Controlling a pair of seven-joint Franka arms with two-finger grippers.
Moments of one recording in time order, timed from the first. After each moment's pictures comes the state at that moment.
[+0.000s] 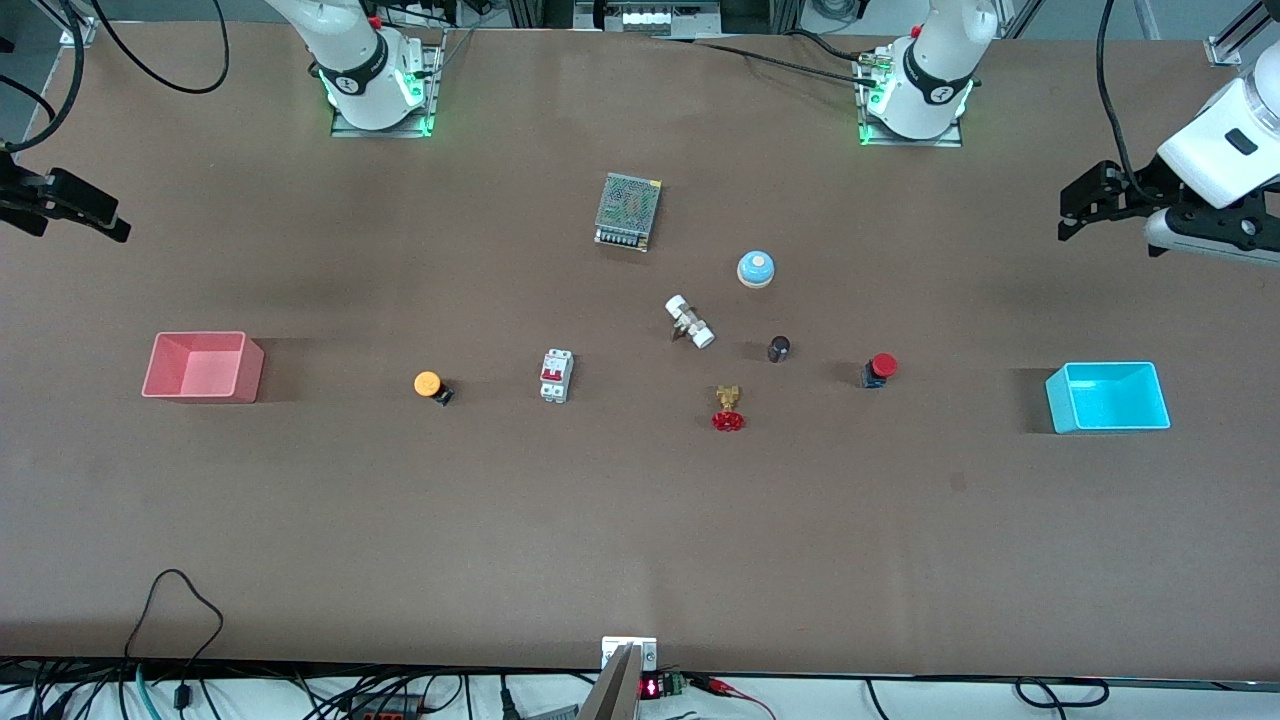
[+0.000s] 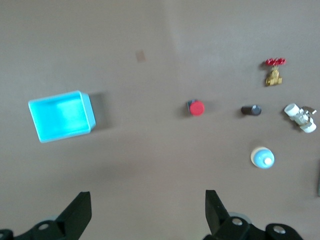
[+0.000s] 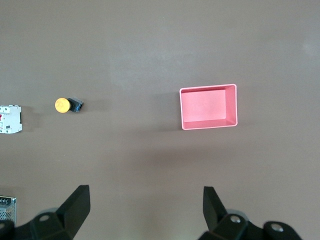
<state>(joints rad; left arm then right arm) 0.00 -0.06 -0.05 -1.68 -0.01 1.55 0.09 -0.07 -0.06 -0.05 -1.70 0.01 1.63 -0.04</state>
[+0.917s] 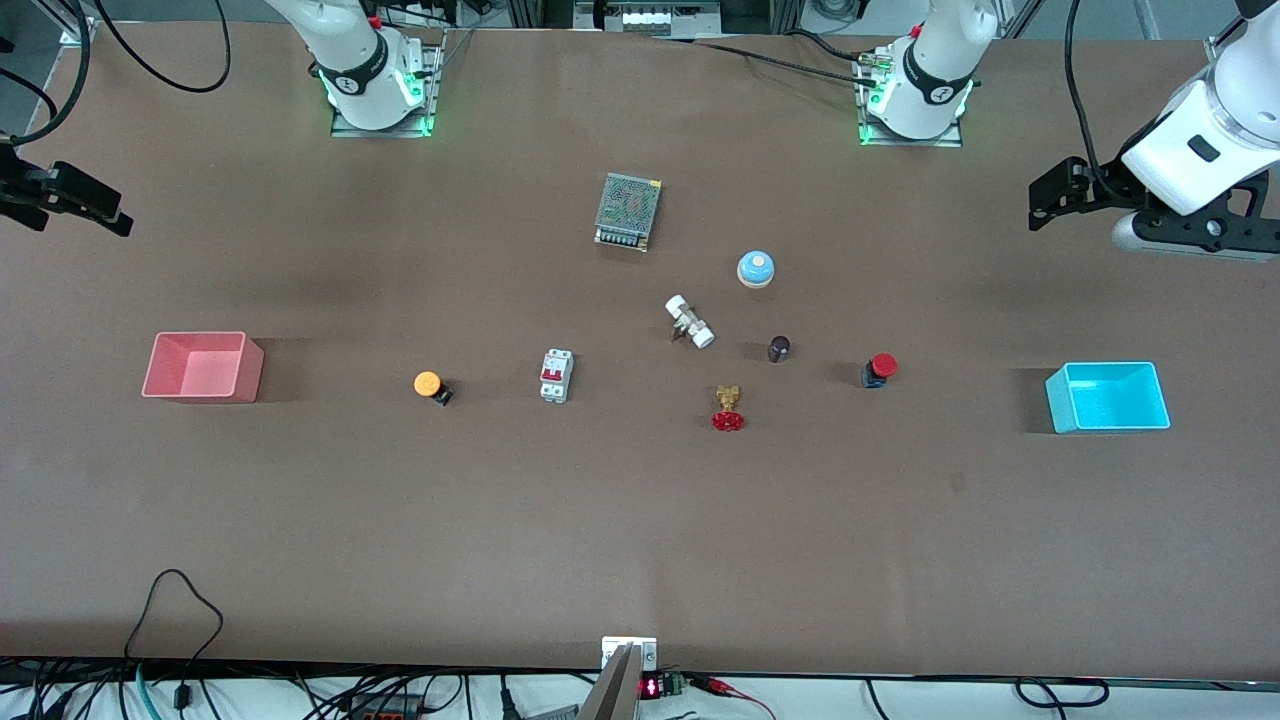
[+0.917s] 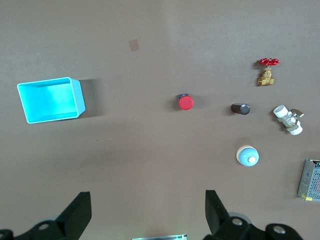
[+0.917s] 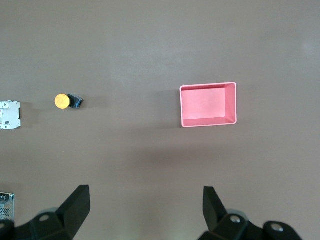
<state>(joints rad) -0.06 -0.01 -0.05 -1.60 -0.01 1.49 -0.02 -0.07 -0.07 -0.04 -1.70 0.00 1.62 -0.05</state>
